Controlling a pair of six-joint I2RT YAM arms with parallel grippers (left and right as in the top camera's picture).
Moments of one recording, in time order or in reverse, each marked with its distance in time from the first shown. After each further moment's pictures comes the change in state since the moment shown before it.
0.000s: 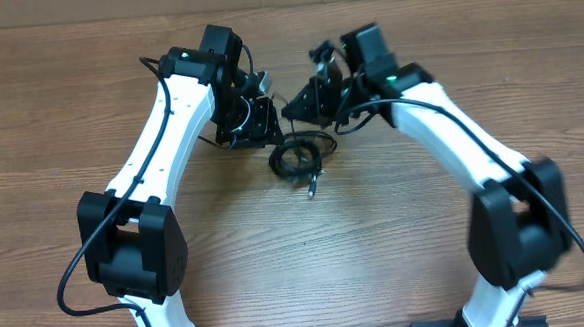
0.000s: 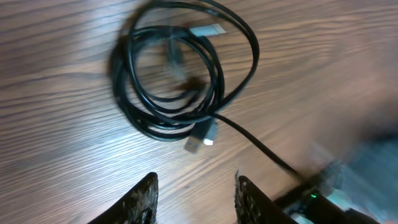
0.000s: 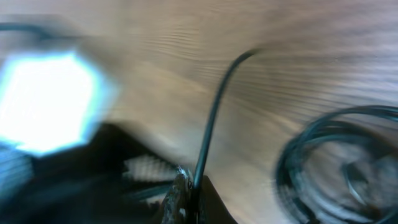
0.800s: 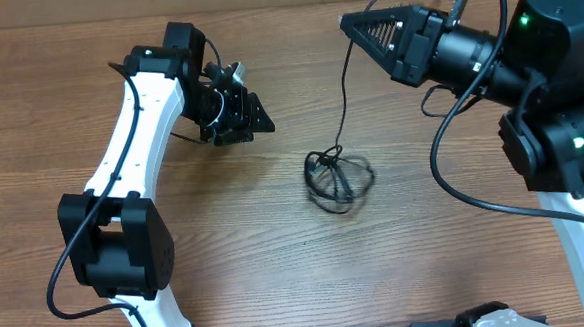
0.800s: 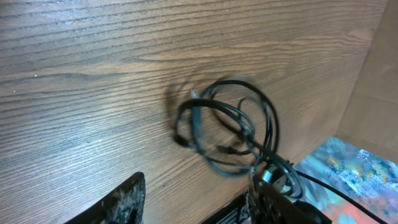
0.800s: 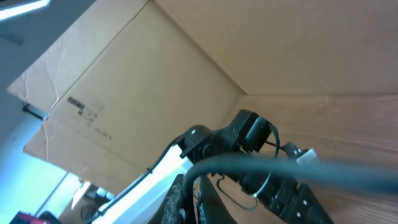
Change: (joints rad) left arm 0.124 0.000 0.000 -0.010 0.166 0.000; right arm -0.087 -0.528 0.185 0.034 0.123 0.180
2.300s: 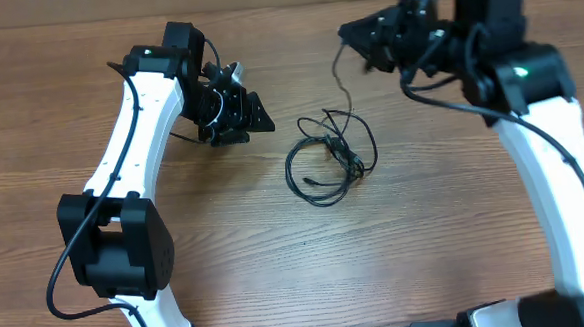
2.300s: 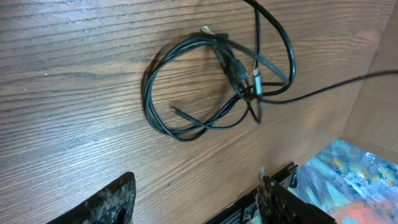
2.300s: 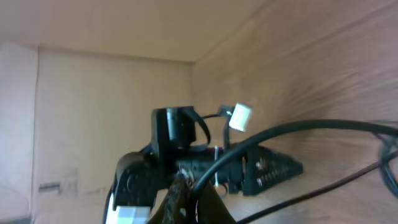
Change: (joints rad) left arm 0.000 0.000 0.003 -0.007 -0.018 0.000; right arm -0.057 0.231 0.028 -0.178 0.005 0.292
